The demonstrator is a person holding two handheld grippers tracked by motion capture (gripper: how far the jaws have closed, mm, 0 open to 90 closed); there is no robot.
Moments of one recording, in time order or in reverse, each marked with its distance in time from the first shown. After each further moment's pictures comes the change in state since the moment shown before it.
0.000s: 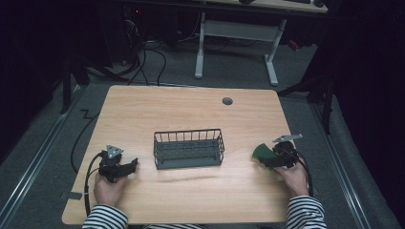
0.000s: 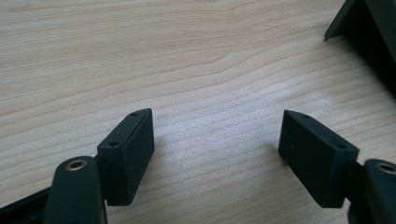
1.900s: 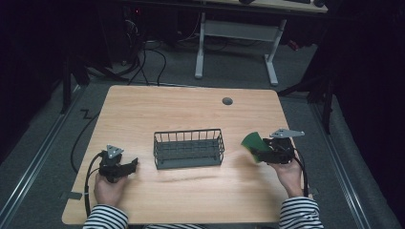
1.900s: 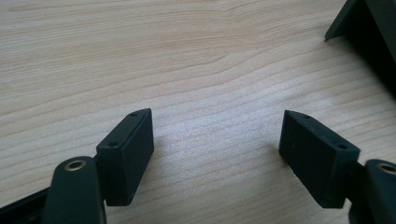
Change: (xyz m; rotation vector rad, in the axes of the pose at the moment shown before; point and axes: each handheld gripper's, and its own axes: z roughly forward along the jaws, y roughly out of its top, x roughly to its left) left arm -0.001 0.000 0.000 -0.002 0.003 -0.004; right arm 0.046 0.035 -0.041 -0.217 0.051 -0.036
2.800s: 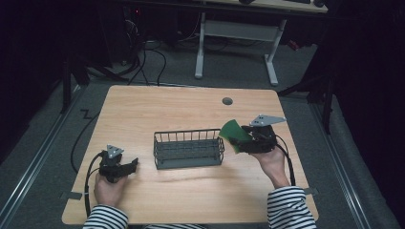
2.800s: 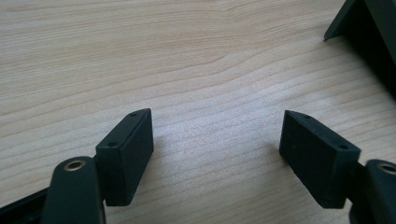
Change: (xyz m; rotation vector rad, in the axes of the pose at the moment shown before) left arm 0.000 0.000 0.000 0.000 -0.002 0.002; right arm 0.056 0.067 0.003 -0.075 0.113 -0.130
